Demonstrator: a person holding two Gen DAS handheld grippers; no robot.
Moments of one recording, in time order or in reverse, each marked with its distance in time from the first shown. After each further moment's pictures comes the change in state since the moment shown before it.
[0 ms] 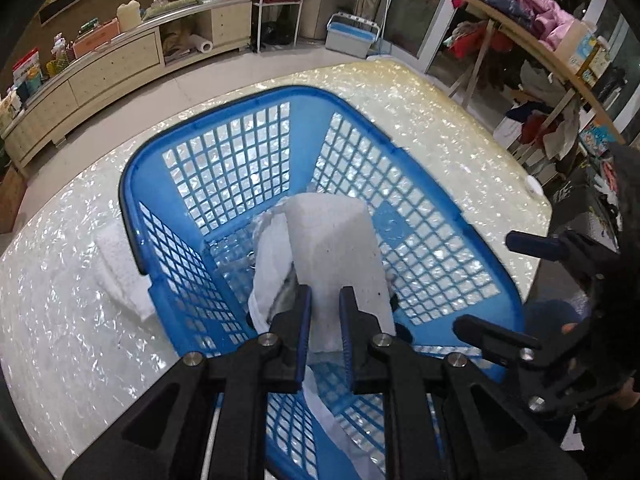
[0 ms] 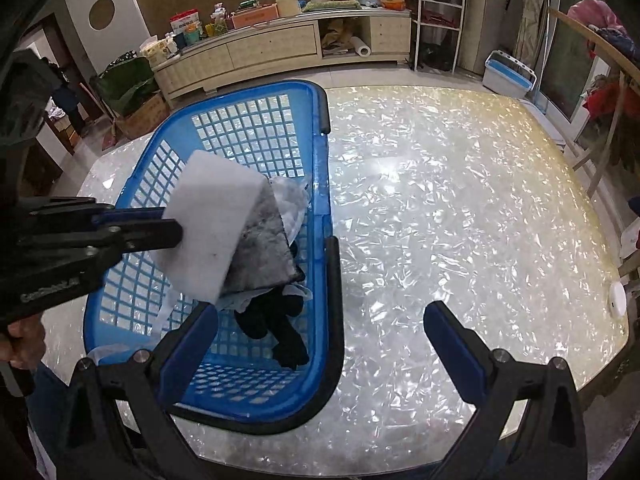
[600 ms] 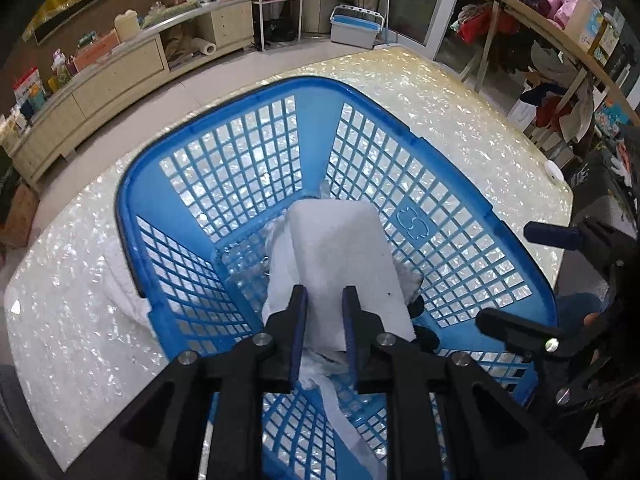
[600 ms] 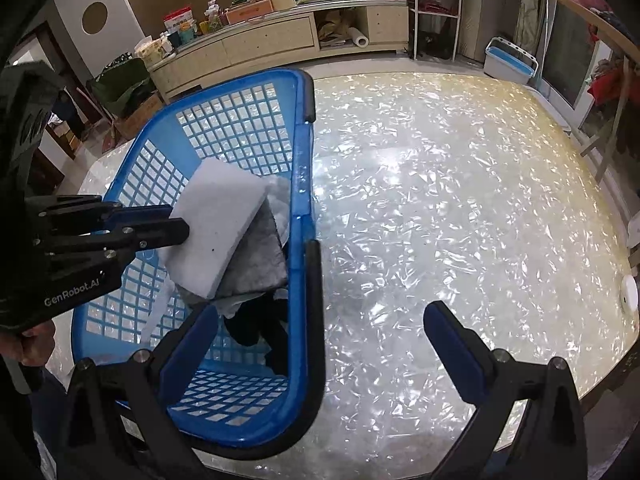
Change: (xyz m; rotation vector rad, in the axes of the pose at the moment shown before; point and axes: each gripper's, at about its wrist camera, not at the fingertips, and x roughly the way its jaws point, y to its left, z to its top) left arm 0.014 -0.006 0.009 0.055 0.009 0.083; right arm 0.003 -0.007 0.004 0.027 0.025 0.025
